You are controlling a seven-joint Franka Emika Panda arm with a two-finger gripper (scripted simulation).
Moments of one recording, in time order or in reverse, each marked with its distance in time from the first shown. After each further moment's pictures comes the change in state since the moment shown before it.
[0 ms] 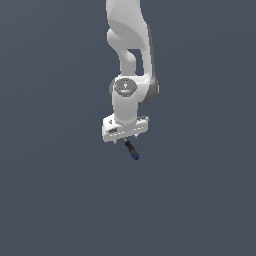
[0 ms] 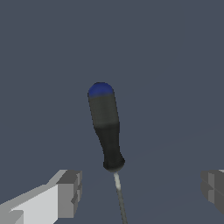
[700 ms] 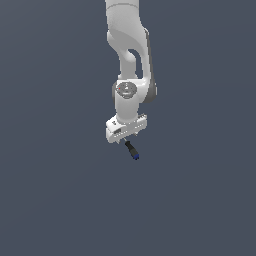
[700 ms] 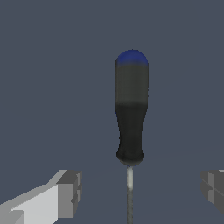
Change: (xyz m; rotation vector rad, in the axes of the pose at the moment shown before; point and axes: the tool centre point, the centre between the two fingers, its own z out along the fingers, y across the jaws) arm -0.023 -0.016 0.030 0.009 0.016 -0.182
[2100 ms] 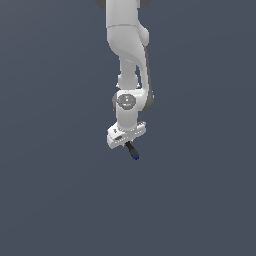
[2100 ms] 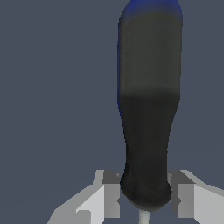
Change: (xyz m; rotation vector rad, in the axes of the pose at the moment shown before) arm -0.001 0.000 0.050 0.000 0.001 -0.005
